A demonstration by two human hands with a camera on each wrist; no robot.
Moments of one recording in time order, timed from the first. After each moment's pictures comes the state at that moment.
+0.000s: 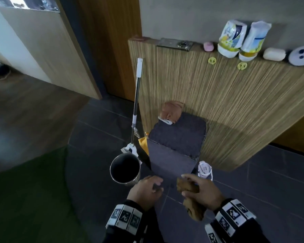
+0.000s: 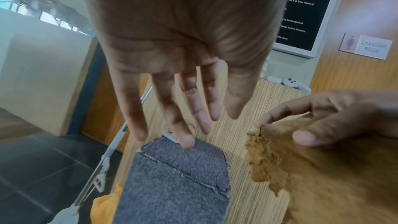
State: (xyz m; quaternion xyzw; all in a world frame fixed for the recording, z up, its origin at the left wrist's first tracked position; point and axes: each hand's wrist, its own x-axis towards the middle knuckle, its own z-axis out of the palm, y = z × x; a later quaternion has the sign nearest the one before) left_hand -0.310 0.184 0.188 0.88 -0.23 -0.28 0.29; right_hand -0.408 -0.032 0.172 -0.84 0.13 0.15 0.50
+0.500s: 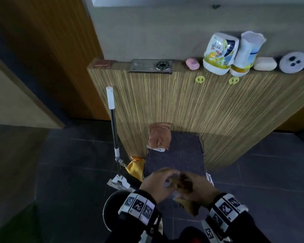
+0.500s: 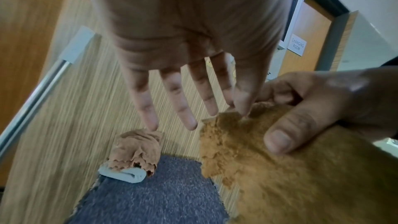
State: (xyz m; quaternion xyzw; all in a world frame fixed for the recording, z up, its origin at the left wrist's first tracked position) left_hand -0.081 0.078 0.201 0.76 -0.50 -0.31 0.27; right_hand -0.217 -0.060 0.176 -0.87 0.28 0.10 0.41
